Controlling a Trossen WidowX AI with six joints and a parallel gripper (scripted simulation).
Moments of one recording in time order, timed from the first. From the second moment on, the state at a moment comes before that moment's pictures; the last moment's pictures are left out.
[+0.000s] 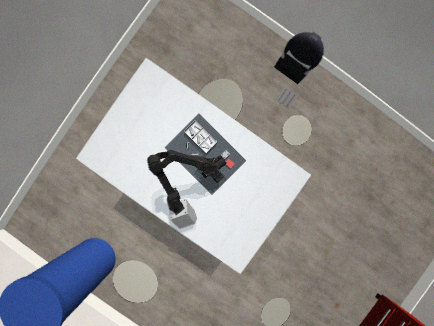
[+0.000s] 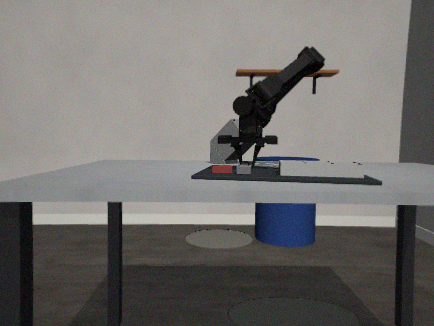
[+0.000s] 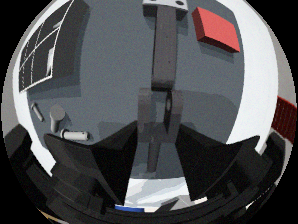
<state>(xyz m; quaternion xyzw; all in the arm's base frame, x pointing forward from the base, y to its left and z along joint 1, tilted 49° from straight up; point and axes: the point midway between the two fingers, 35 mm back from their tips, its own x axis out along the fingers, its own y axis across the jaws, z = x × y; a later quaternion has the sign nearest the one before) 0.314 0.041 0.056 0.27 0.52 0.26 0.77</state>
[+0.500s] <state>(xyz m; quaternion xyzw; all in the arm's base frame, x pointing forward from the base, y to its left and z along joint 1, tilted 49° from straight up) 0.315 0.041 0.055 0.27 0.52 0.26 0.77</state>
